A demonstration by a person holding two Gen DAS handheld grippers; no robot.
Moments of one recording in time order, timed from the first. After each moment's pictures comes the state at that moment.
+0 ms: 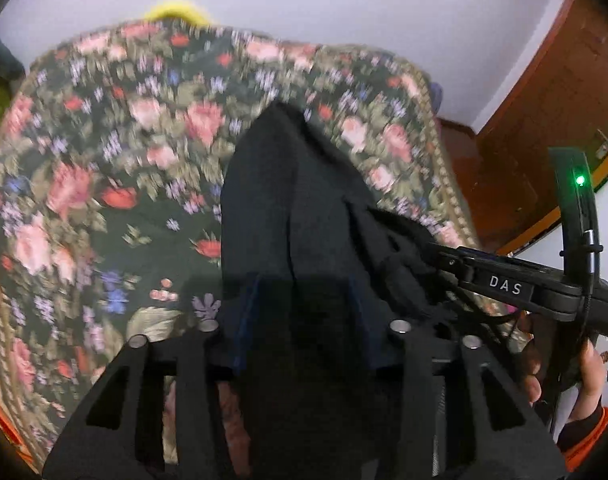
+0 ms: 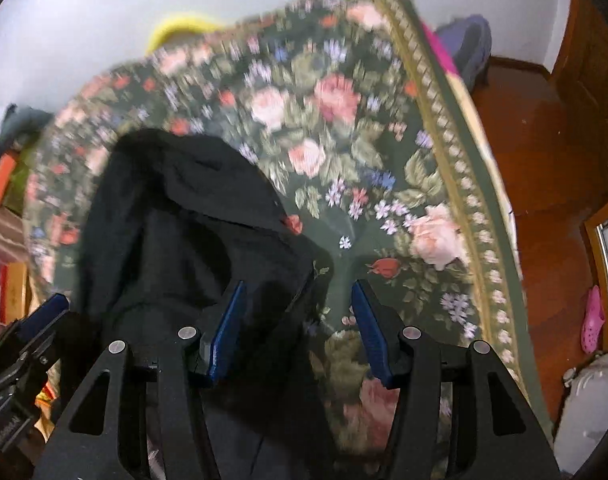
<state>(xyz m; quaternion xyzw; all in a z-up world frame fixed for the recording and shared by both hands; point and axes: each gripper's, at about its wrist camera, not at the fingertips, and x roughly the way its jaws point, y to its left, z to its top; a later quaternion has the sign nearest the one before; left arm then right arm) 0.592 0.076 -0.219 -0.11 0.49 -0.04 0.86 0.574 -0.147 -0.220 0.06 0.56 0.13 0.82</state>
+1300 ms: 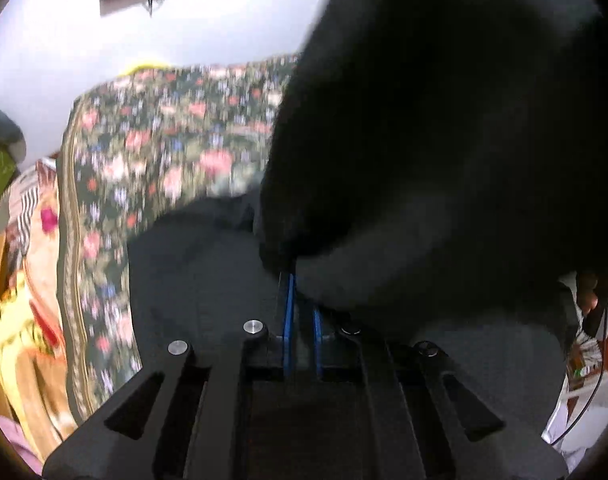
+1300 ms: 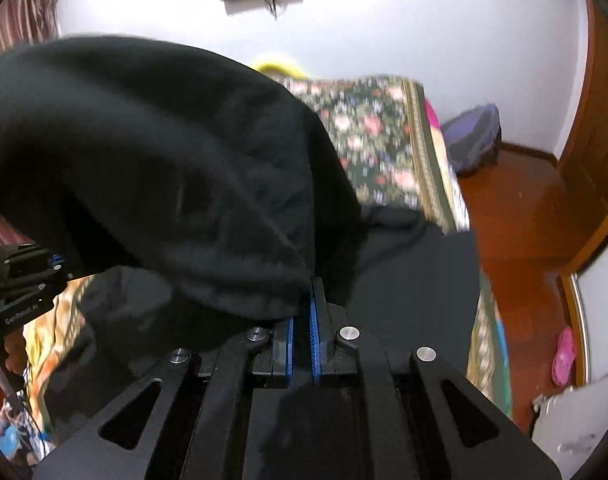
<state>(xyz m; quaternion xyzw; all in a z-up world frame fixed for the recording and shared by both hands) 0.282 0.055 -0.150 0.00 0.45 -0.12 0.89 0.256 -0.190 -0.111 -0.03 0.43 0.22 0.87</state>
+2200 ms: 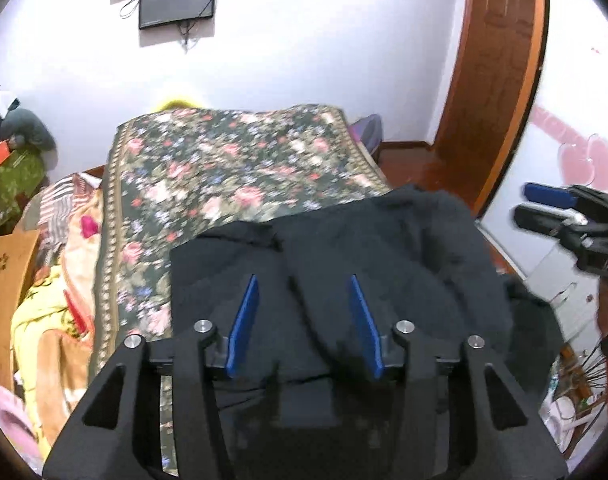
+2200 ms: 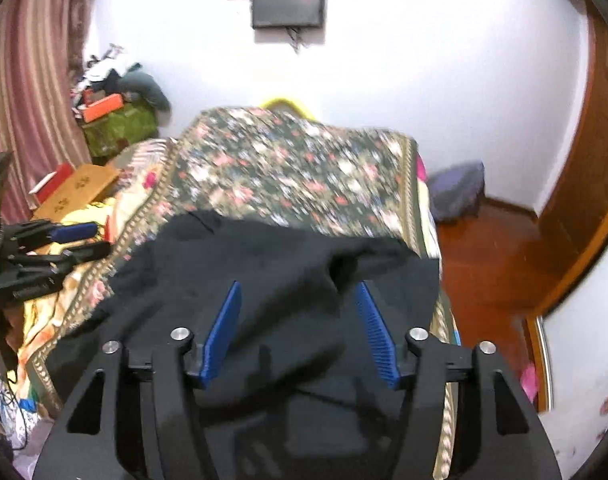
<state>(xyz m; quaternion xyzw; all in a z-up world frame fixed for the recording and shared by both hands) 0.224 0.057 -0.096 -0.03 0.36 -0.09 0.93 0.195 -0.168 -0.050 -0.10 0.33 0.23 0.91</state>
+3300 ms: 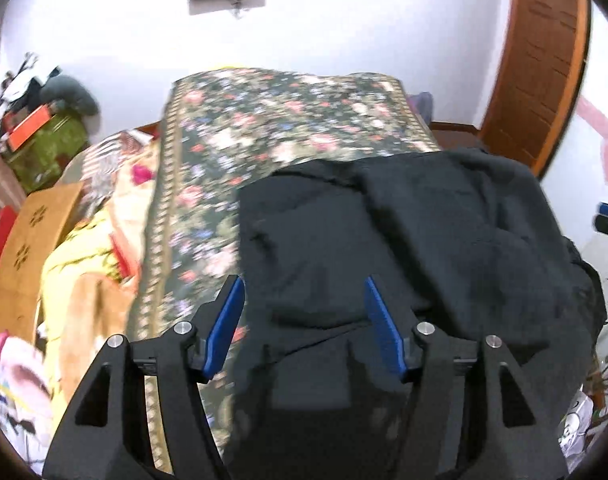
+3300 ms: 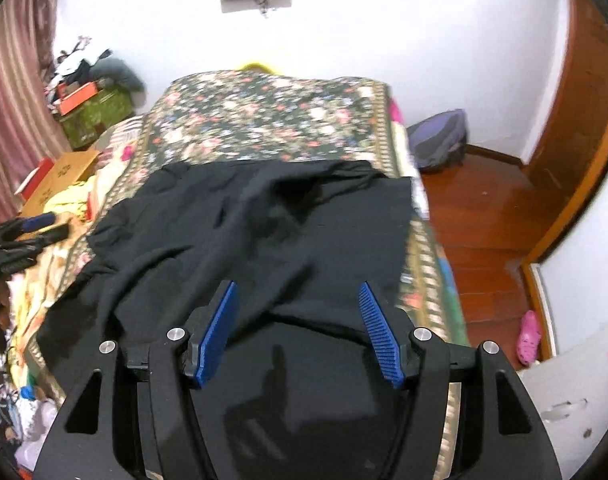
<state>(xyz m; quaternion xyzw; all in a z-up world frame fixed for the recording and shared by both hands) 0.184 0.131 -0.143 -0.03 0.41 0.01 0.91 0.176 -0.235 -0.093 -0.06 0.41 0.15 0.90</state>
